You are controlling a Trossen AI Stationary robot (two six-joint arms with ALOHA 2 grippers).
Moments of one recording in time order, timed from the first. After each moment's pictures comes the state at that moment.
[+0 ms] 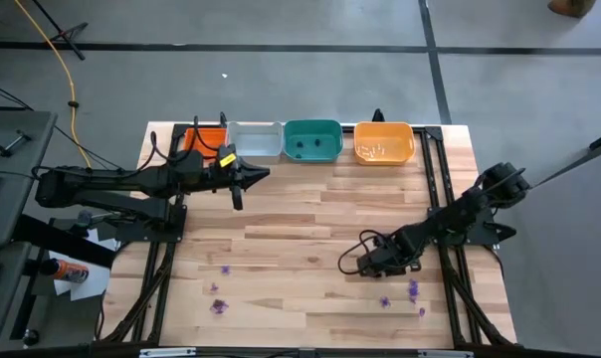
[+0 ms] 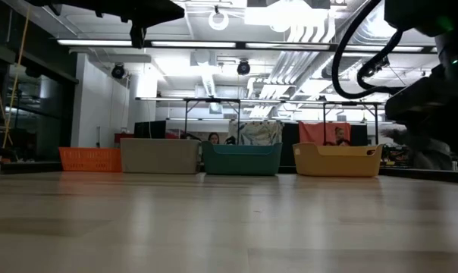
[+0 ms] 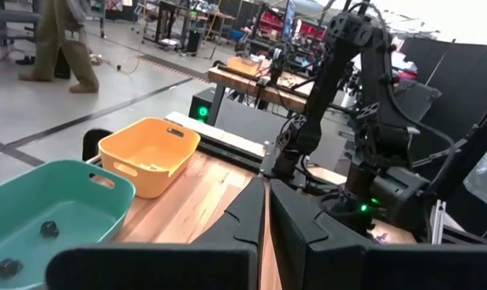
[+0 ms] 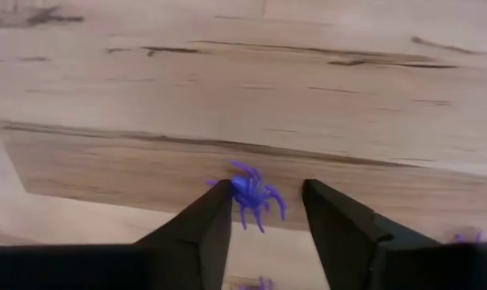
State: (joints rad) left arm 0.11 0.91 0.63 0.21 -0.10 -0.29; right arm 0.49 1.59 0.74 -0.54 -0.17 1.95
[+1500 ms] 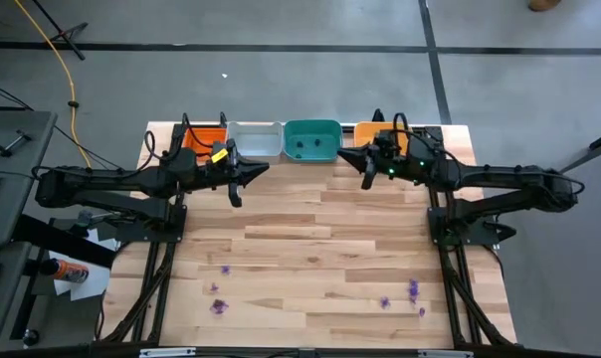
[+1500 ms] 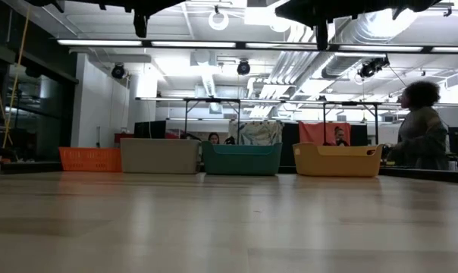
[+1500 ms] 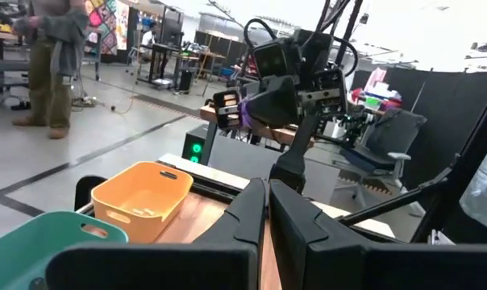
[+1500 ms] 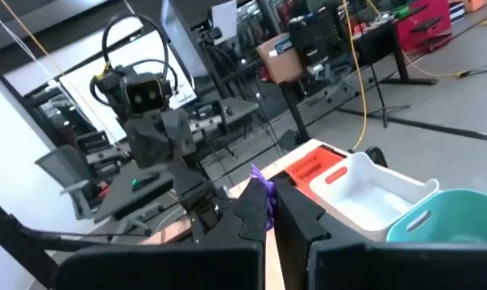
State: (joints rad) left arm 0.11 0.91 0.63 0.35 -0.10 -0.23; right arm -0.21 1.05 0.74 0.33 0.06 0.45
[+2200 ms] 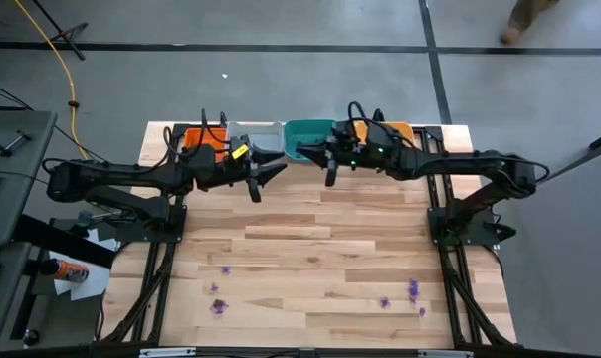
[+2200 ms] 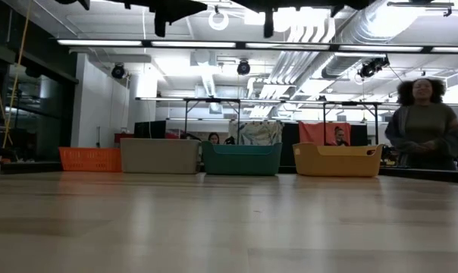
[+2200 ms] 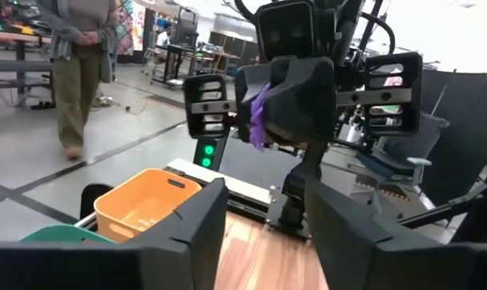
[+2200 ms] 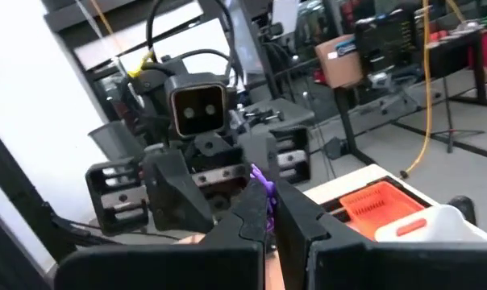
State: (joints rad) left arm 0.11 1.10 0.75 0.41 -0.15 -0.23; right arm -0.21 1.44 1.08 0.43 -0.11 0.36
